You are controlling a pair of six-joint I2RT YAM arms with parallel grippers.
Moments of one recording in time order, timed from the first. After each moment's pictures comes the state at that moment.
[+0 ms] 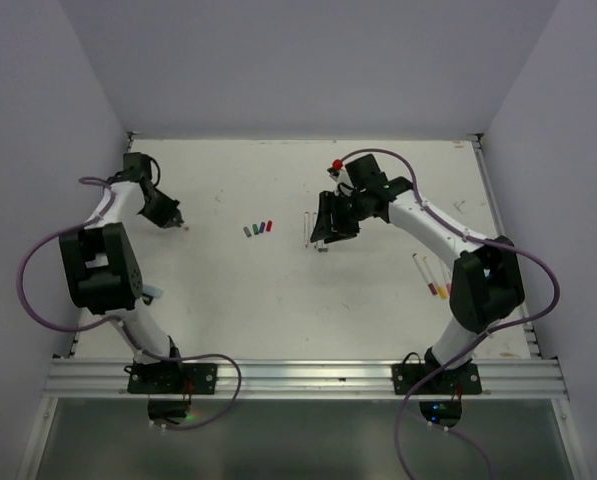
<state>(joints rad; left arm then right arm) 0.21 1.82 1.31 -0.71 0.03 -0.80 0.47 1.71 1.36 -0.67 -0.44 0.44</state>
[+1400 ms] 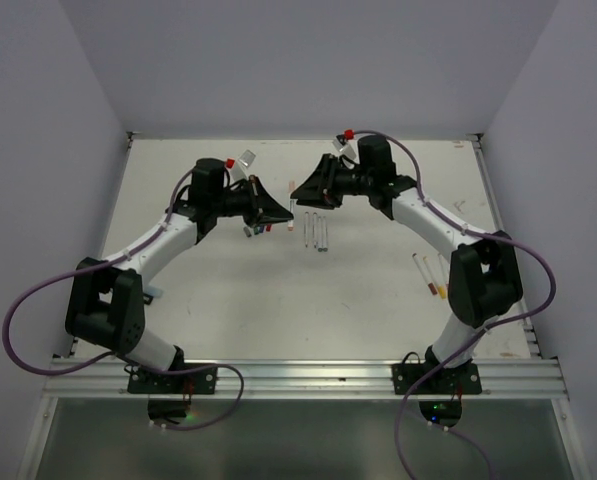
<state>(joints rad) -0.32 1.53 1.03 -0.02 0.82 -0.93 0.43 1.73 1.35 -0.11 -0.75 0.96</state>
